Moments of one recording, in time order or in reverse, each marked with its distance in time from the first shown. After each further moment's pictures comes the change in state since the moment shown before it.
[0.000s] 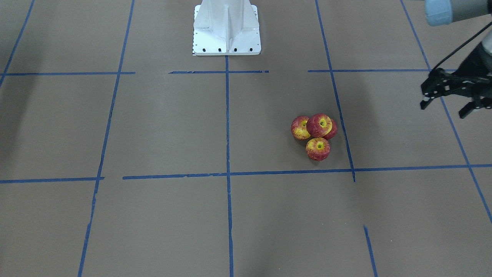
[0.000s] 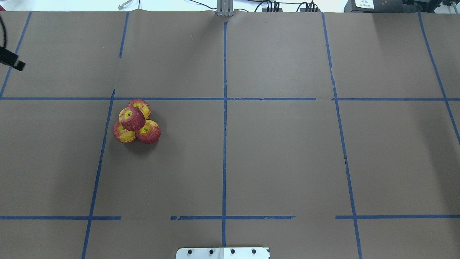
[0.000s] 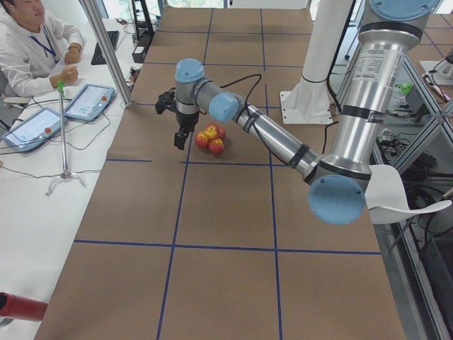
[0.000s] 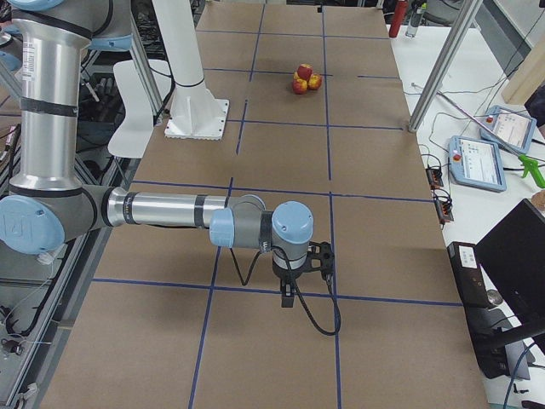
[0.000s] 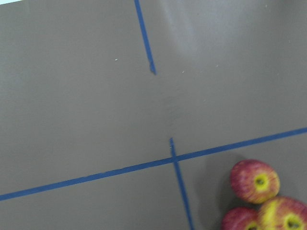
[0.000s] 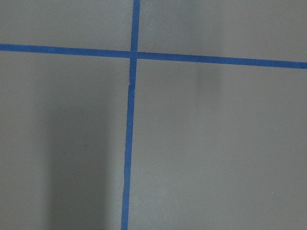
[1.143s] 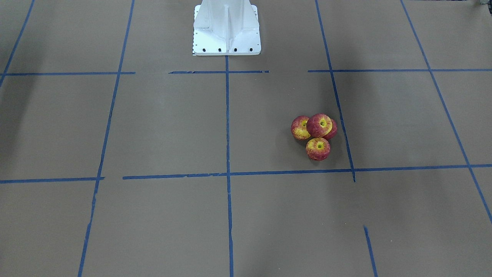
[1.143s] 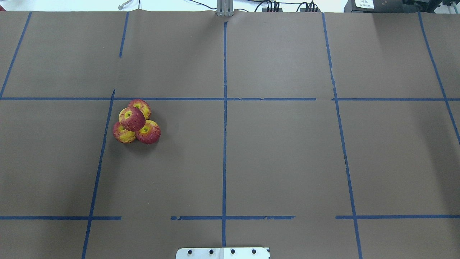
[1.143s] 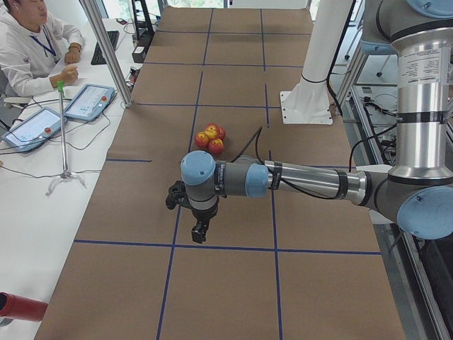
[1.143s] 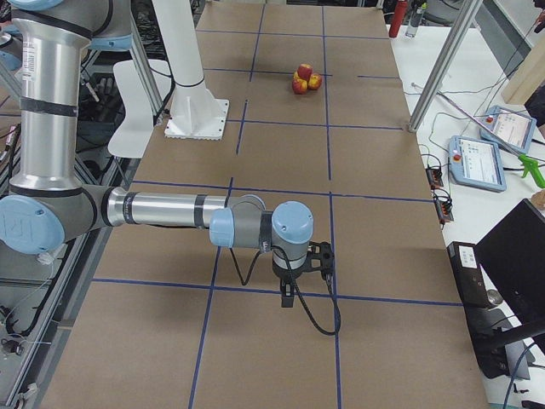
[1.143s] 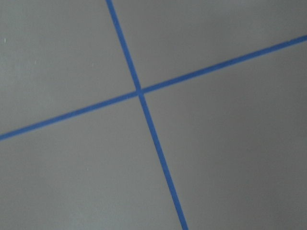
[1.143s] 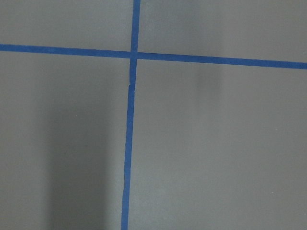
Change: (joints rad) left arm -0.238 0.276 0.163 0.053 -0.035 0.435; right arm 0.000 0.000 0.000 0.000 0.000 0.000
